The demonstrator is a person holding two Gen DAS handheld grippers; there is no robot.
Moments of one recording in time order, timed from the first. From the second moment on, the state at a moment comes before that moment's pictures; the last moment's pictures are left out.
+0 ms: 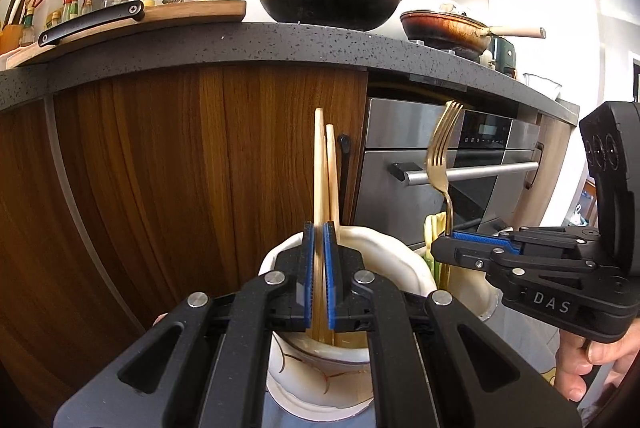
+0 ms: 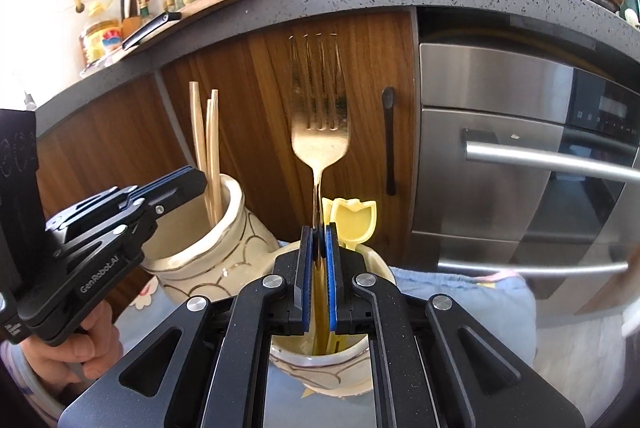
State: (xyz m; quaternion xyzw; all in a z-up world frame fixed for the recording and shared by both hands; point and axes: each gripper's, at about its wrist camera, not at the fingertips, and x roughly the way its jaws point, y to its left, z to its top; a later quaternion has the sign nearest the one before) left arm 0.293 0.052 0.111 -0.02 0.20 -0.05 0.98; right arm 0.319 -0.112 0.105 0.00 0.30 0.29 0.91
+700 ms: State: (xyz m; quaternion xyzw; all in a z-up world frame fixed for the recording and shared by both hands) left arm 0.227 0.076 0.105 -0.04 0.19 -0.03 0.98; right arm 0.260 -0.172 0.108 0.02 0.29 0.28 0.92
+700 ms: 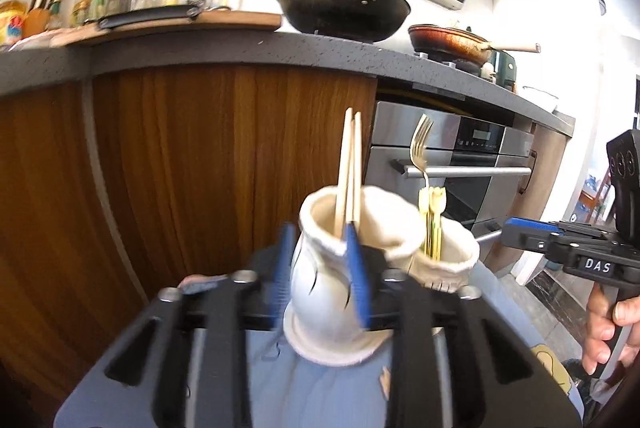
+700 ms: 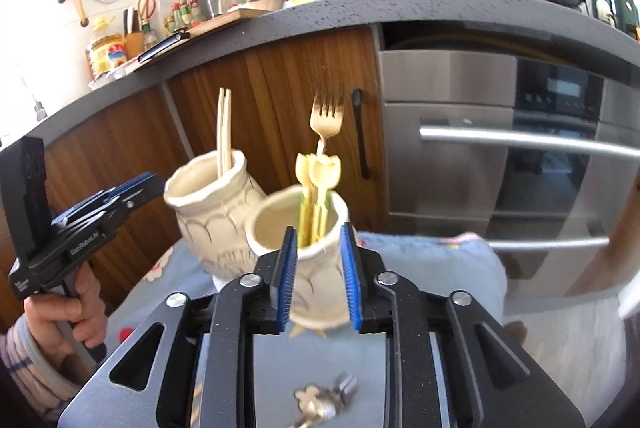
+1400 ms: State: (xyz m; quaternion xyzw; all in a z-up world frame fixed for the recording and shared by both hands) left arm 0.176 0.047 0.011 -0.03 0.33 -0.08 0.94; right arm 0.179 -0.190 0.030 0.02 0.39 0.26 0.88
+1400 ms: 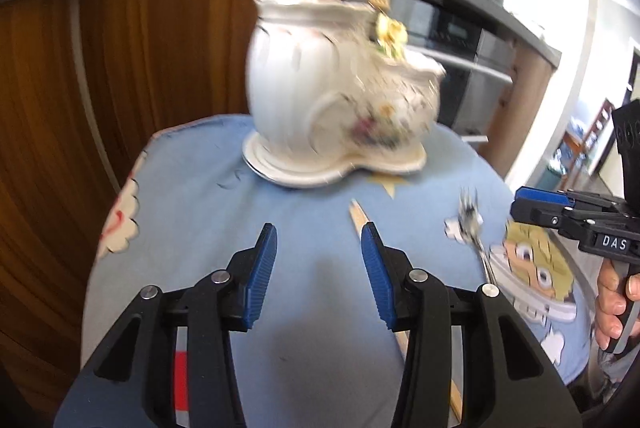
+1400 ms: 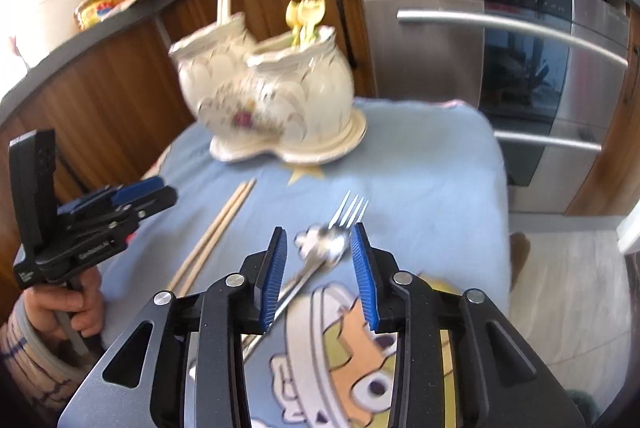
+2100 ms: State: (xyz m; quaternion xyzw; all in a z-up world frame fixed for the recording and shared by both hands) left arm 0.185 0.021 -0.002 0.03 0.38 -0.10 0.92; right arm 0.177 -0.177 0.002 -0.03 0.44 0.25 0.86
